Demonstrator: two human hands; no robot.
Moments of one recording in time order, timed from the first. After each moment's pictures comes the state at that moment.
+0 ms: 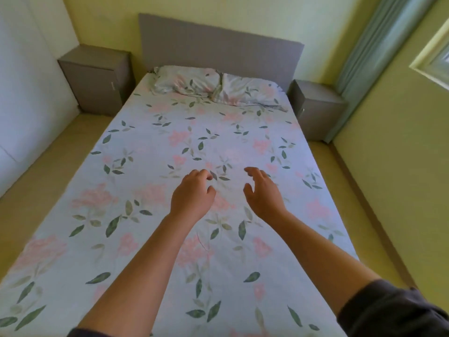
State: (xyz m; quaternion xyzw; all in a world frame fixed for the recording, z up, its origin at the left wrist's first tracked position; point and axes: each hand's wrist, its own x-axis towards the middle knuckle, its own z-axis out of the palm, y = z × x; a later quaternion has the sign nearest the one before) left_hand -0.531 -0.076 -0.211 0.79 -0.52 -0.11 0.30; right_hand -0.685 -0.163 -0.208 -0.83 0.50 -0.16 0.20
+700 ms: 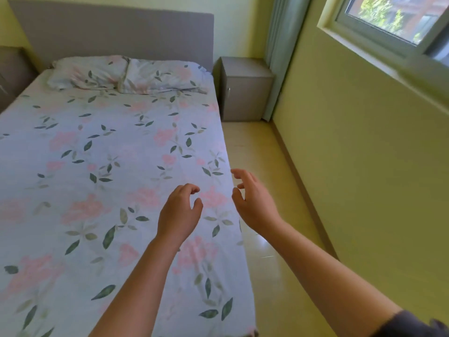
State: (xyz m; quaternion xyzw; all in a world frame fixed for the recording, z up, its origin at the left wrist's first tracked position) left_hand -1.068 -0.334 -0.248 0.78 -0.52 -0.16 0.33; right_hand -1.233 -0.396 -0.208 -0.80 0.49 -0.22 0.25
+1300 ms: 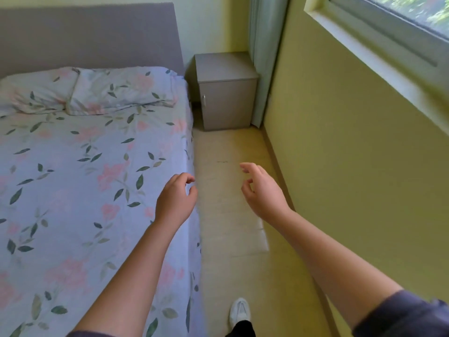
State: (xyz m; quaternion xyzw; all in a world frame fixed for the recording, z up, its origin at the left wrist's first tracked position) left_hand -1.183 -0.803 -0.259 0.80 -0.51 -0.16 0.28; right_hand -1.383 -0.868 -0.235 -0.80 0.50 -0.20 0.26
